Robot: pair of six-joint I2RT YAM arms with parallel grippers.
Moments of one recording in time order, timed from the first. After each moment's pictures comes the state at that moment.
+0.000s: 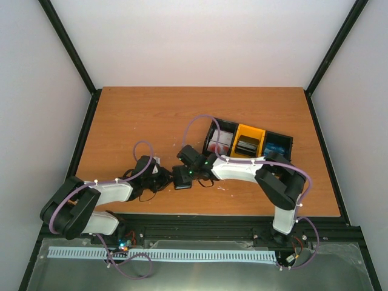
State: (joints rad) left arm -0.52 1.36 0.30 0.24 0.32 -1.11; right arm 1.00 1.85 1.13 -0.30 0.07 0.55
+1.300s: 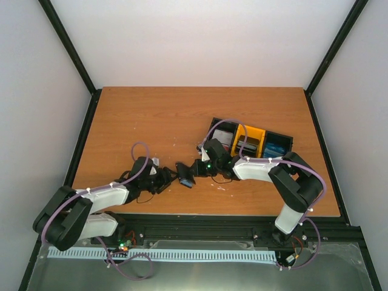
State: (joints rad) left arm -0.52 1.24 0.28 0.21 0.39 -1.11; right arm 0.77 1.70 0.83 0.08 -0.40 0.72
